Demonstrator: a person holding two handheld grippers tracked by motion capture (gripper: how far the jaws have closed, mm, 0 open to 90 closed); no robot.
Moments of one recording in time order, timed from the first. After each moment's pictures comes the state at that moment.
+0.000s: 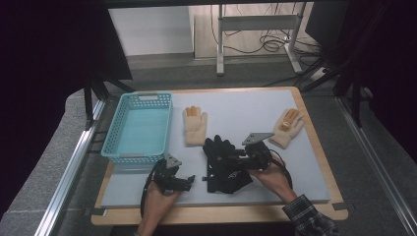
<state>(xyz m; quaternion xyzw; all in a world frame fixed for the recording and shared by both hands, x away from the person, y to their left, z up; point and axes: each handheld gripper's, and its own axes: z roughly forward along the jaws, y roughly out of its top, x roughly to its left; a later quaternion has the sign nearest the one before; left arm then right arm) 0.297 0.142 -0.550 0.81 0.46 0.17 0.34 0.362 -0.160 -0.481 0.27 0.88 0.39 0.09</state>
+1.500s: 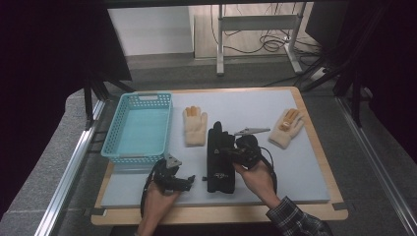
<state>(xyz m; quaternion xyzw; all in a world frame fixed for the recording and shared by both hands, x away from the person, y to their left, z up) 0.296 0.142 -0.550 0.80 0.46 0.17 0.34 0.343 -0.121 -0.450 0.42 0.80 0.42 0.05</state>
